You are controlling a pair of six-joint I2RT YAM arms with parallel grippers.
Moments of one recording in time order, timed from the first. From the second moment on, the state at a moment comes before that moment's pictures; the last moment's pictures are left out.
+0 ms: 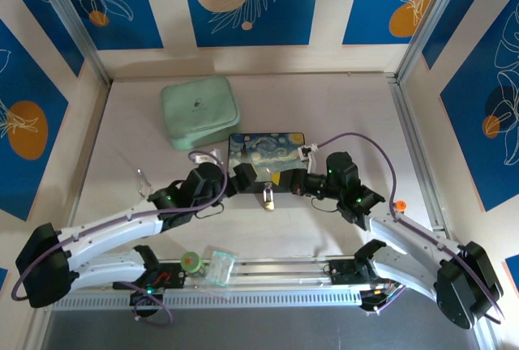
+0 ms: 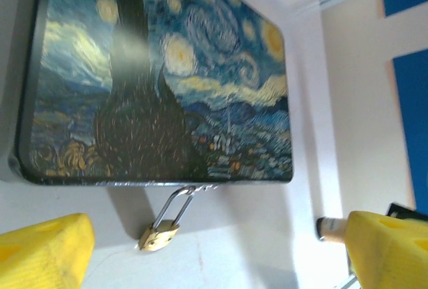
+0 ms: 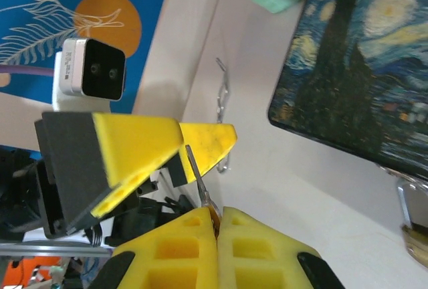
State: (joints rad) left arm -0.95 1.09 0.64 -0.11 -0.19 -1.13; right arm 0.59 0.94 0.45 0.13 -0.58 0.92
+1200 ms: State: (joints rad) left arm -1.13 1.73 0.88 -0.13 -0.32 -1.02; right arm 0.49 0.87 0.40 -0.35 -0.45 0.80
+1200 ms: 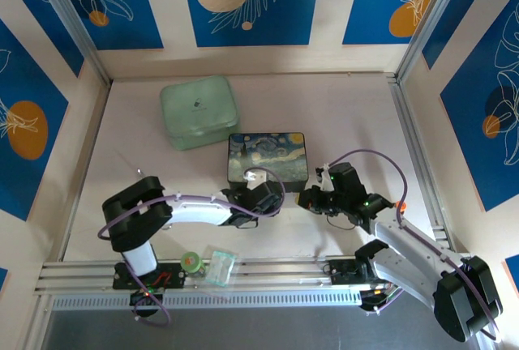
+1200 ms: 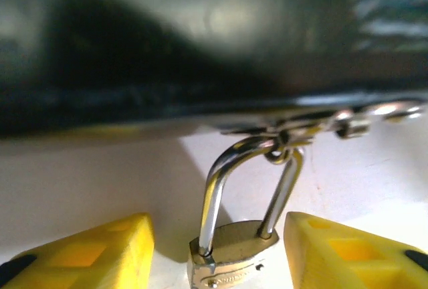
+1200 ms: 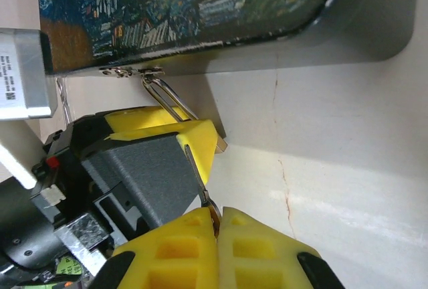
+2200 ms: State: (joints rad) left arm -1.13 1.69 0.84 -0.10 -0.30 -1.15; right arm 0.51 1.04 0.27 -0.05 -0.63 0.93
